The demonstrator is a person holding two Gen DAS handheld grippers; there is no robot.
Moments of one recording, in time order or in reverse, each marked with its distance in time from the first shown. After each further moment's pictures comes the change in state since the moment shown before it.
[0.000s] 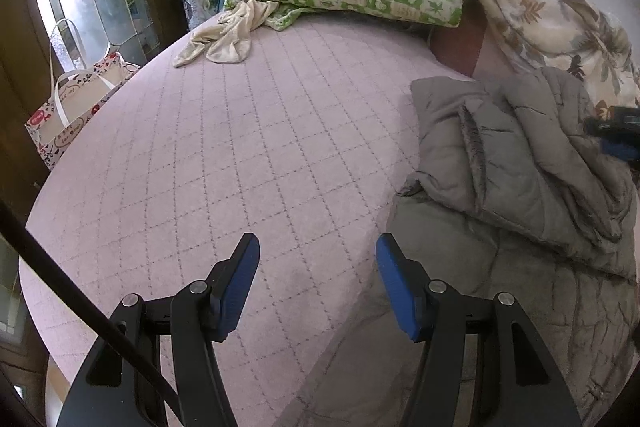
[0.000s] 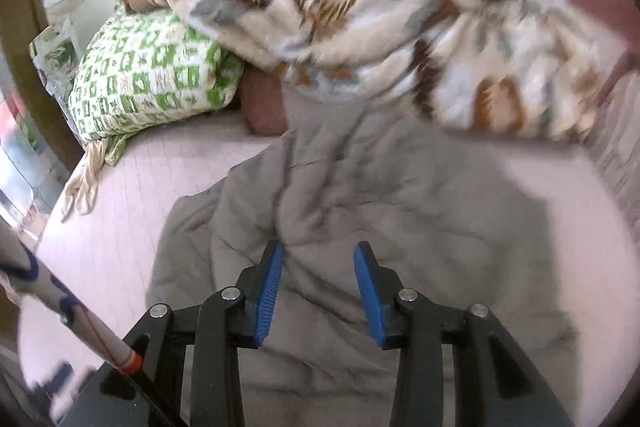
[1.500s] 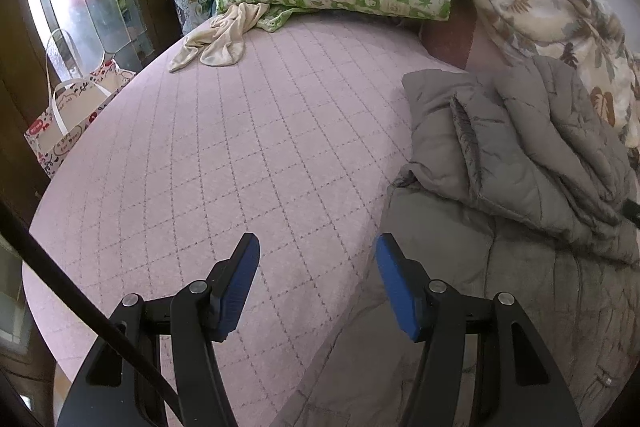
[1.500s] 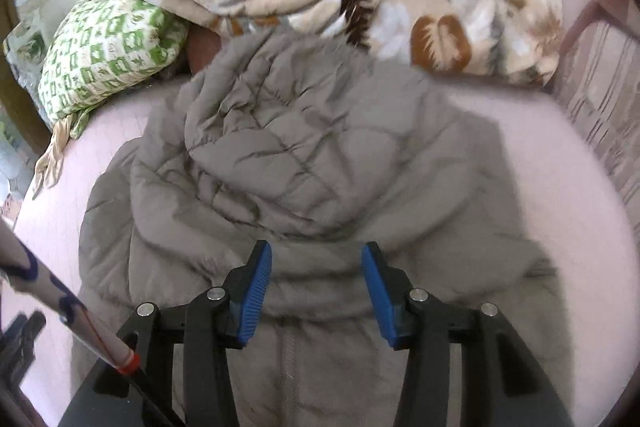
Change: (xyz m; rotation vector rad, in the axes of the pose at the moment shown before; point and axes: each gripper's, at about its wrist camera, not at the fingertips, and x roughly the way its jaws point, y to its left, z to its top) left arm -0.006 -0.009 -0.009 0.052 0.000 -0.003; right arm -0.043 -0.080 -0.050 0.022 0.038 -0.118
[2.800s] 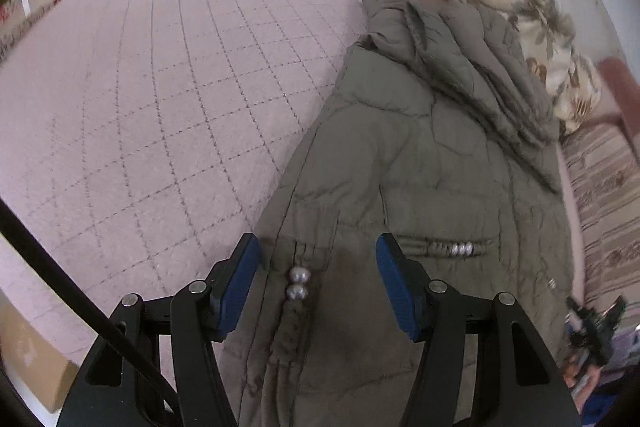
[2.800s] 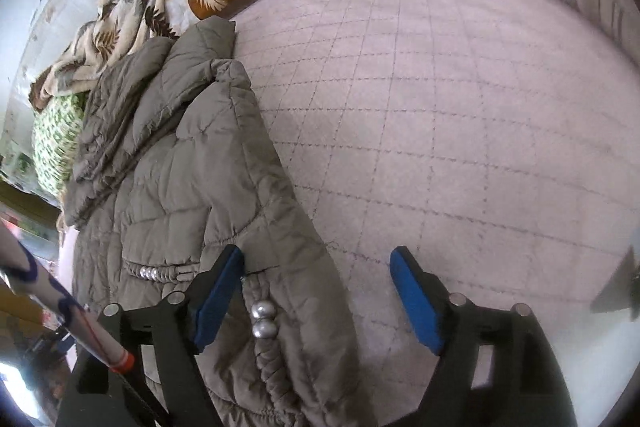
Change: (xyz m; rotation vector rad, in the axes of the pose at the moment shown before) left arm -0.025 0.048 -0.106 -0.130 0.226 -0.363; right arm -0.078 -0.288 -0.239 0.496 0.108 0.147
